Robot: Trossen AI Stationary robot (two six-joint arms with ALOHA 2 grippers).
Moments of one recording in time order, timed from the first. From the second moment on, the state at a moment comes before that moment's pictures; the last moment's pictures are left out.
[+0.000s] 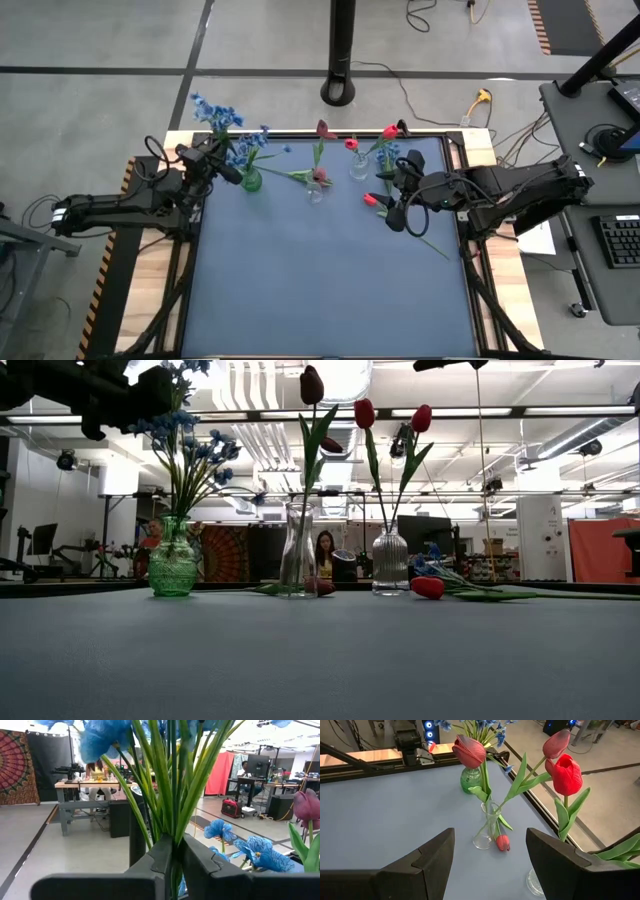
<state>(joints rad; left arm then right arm) 0.12 0.49 0.36 0.30 -0.98 0.06 0.19 1.14 1.20 -0.59 0.53 0.20</state>
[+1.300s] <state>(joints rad) 0.03 0.58 0.78 -0.31 -0.80 -0.11 0.19 1.14 1.19 -0.59 0.53 0.19</state>
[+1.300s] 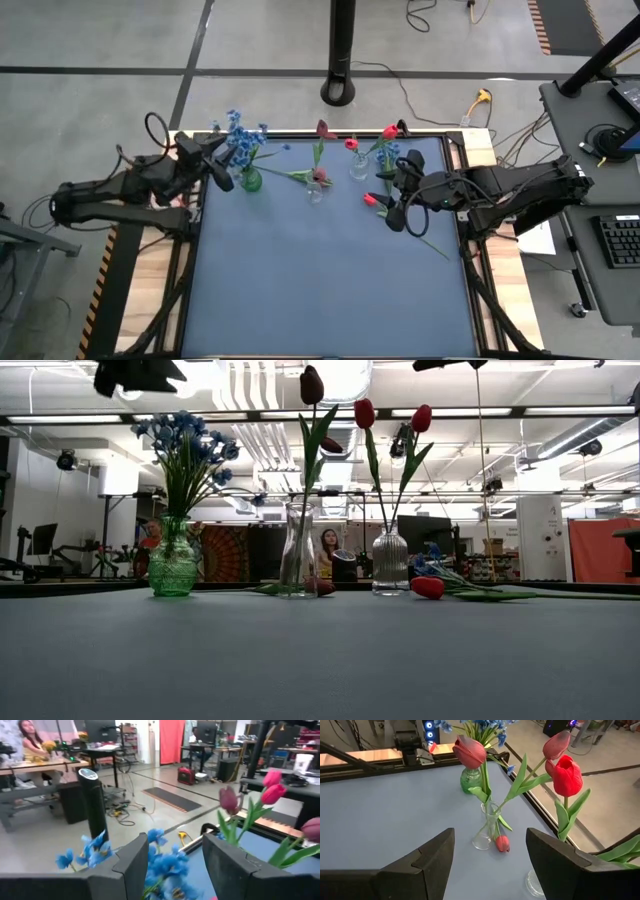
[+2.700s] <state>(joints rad) -1.03 1.02 1.02 -0.60 -1.34 -0.45 0.19 1.31 1.13 -1.14 0.29 0.90</state>
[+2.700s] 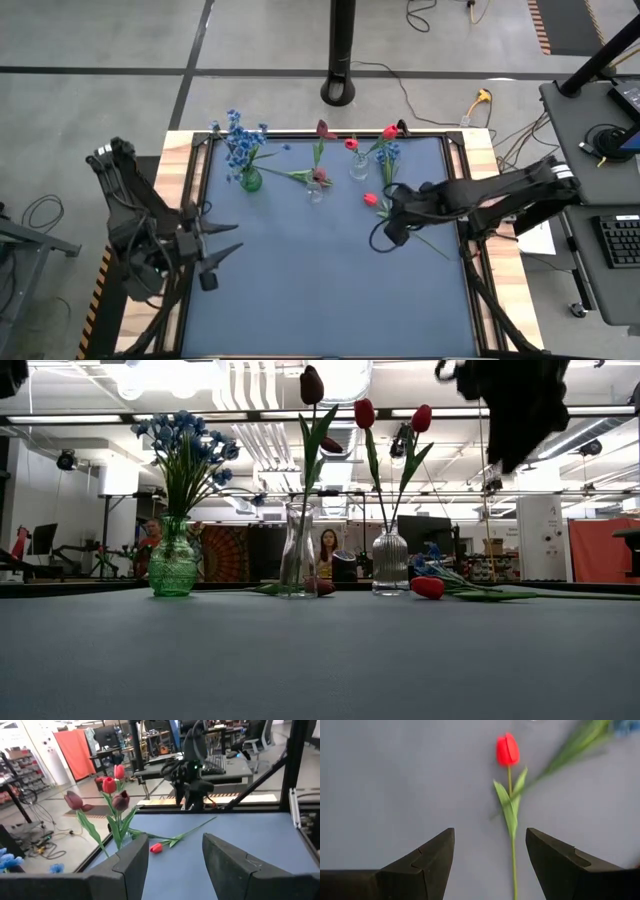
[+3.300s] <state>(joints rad) -1.03 1.09 1.02 -0.62 -1.33 -0.45 0.14 1.46 0.81 -0.94 0.18 0.88</state>
